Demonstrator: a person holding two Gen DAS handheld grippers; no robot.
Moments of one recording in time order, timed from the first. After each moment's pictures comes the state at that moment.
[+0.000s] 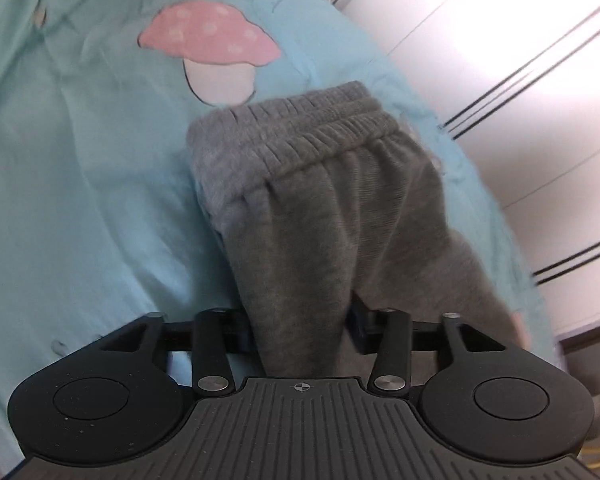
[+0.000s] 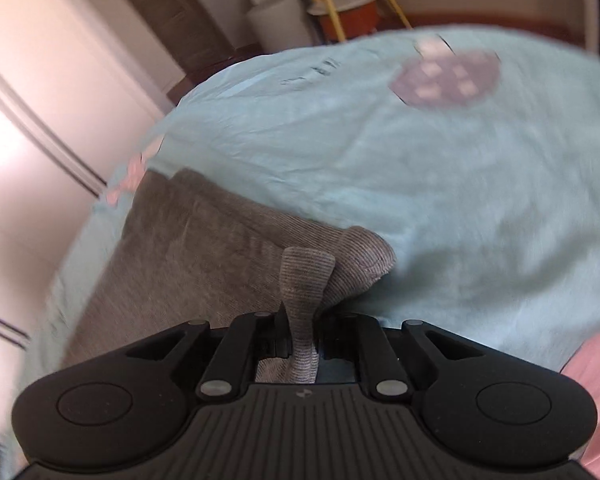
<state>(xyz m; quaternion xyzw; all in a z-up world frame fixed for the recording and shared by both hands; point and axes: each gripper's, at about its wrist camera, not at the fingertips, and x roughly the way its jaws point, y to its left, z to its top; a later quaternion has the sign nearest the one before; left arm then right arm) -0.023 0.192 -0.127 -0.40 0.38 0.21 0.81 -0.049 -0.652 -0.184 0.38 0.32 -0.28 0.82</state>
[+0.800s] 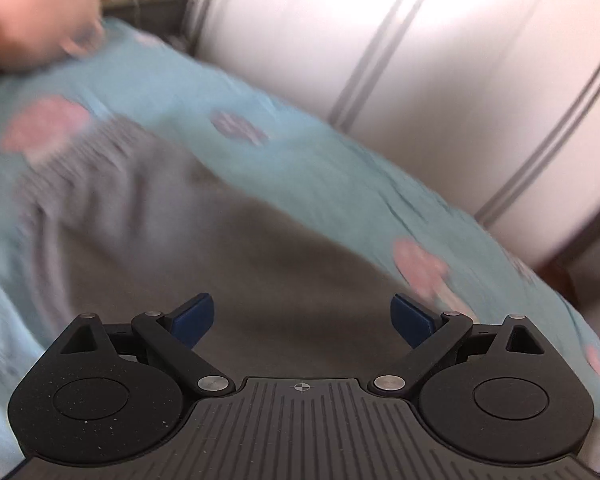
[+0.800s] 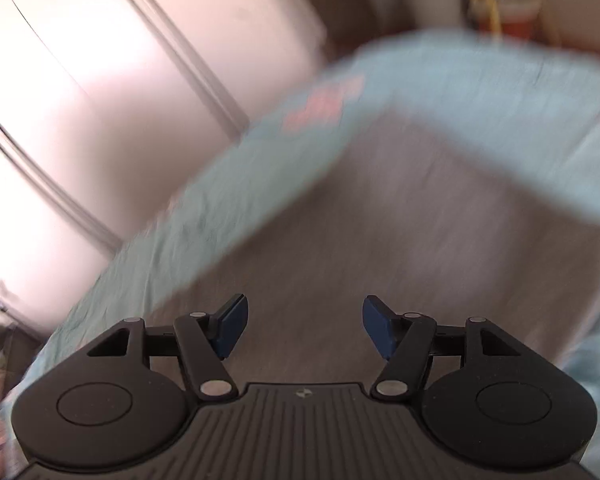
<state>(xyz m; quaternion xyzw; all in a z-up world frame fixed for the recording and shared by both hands) 0.025 0.032 -0.050 -0.27 0.37 0.11 0.88 0.001 -0.567 -0.164 0.34 0.35 -0.08 0.87</state>
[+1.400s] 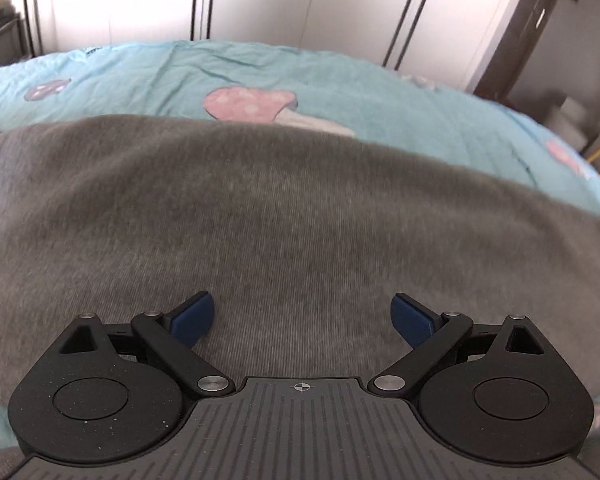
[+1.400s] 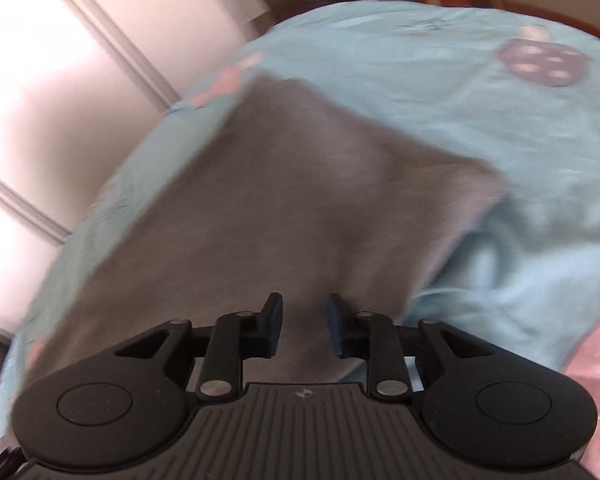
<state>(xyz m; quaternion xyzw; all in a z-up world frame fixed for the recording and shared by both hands) 0.030 -0.113 -0.097 -0.08 0.46 -0.05 0.89 -0.062 -0.616 -0.174 0.34 0.37 -0.18 0.85</state>
